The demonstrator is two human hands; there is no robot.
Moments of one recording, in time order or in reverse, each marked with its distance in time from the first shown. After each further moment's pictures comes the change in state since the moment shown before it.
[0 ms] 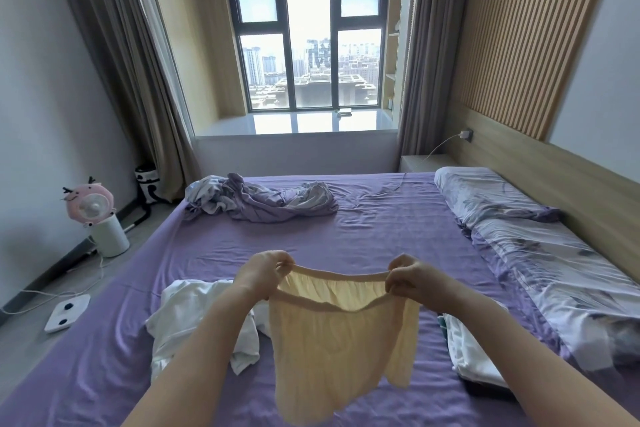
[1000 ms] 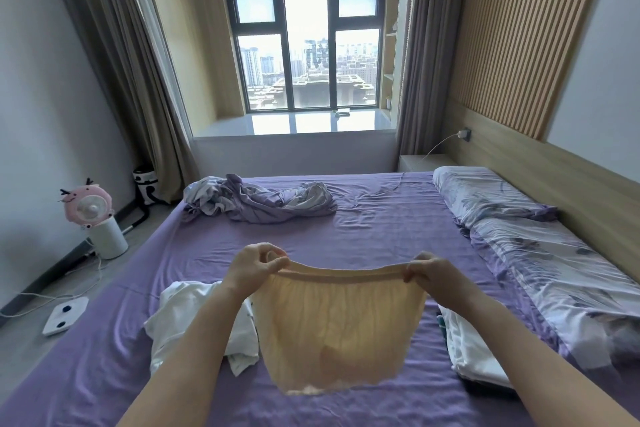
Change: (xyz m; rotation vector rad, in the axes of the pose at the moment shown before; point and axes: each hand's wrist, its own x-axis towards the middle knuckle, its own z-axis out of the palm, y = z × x) left_hand 0.002 -0.012 -0.008 -0.304 0.148 0.087; right_hand -0.010 0.019 -0.004 -0.004 0.186 0.230
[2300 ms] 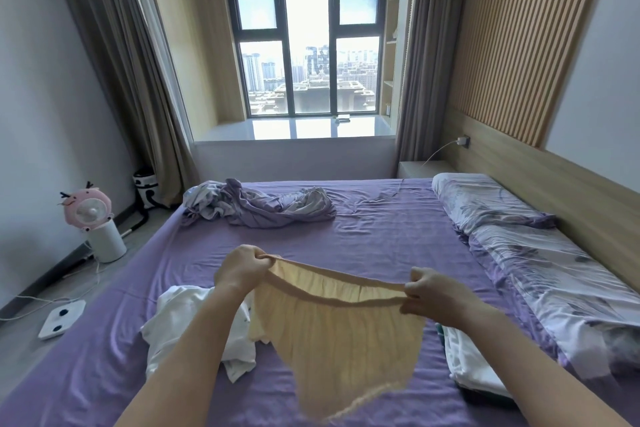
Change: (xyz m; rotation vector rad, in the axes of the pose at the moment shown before) left_hand 0.005 0.012 -0.009 0.317 0.065 -0.230; right_hand -0.006 -0.004 -0.004 -0.473 -0.241 -0.141
